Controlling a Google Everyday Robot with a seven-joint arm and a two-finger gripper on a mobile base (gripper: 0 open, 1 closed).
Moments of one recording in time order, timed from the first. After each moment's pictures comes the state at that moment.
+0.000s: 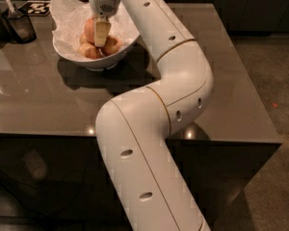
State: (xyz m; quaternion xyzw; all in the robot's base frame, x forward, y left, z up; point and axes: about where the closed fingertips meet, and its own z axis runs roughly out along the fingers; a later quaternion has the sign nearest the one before) arm 0.787 0.126 0.916 -0.77 0.60 -0.01 0.24
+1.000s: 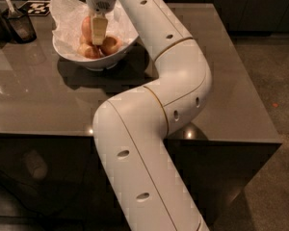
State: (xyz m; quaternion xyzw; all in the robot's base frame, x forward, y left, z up) arm 0.796 0.137 0.931 -0.76 0.59 -0.03 0.26
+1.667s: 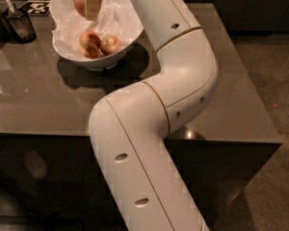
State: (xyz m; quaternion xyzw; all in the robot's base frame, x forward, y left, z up) arm 0.787 0.140 1.016 -0.74 0.58 -0.08 0.33
